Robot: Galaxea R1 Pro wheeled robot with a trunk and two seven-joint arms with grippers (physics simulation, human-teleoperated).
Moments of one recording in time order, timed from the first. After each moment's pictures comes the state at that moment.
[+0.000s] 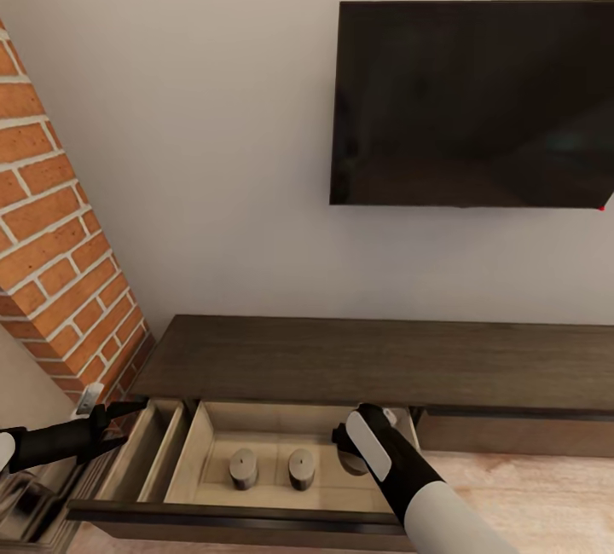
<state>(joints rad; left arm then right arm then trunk) -0.54 0.52 0.18 -0.61 0.59 1.04 -0.82 -0.62 0.17 0.31 -0.68 -0.71 0.64 -0.67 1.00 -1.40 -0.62</state>
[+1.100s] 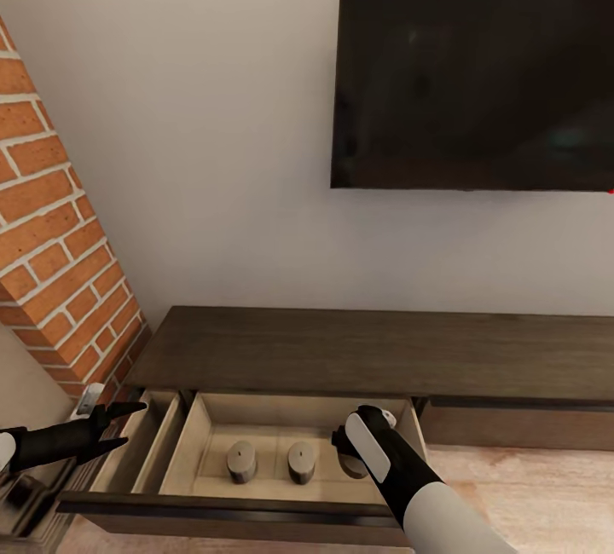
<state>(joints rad) -0.54 0.52 0.18 -0.61 0.59 1.04 -0.82 -0.62 0.17 0.31 -0.67 -0.70 0.64 -0.67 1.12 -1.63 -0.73</state>
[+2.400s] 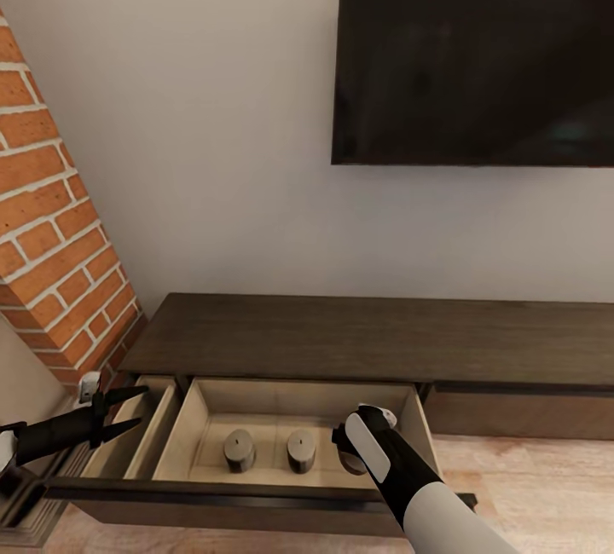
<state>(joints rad) -0.55 0.52 0.17 -0.61 0.59 1.04 -1.06 -0.62 0.17 0.31 -0.67 -0.70 0.62 -0.67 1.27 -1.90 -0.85</state>
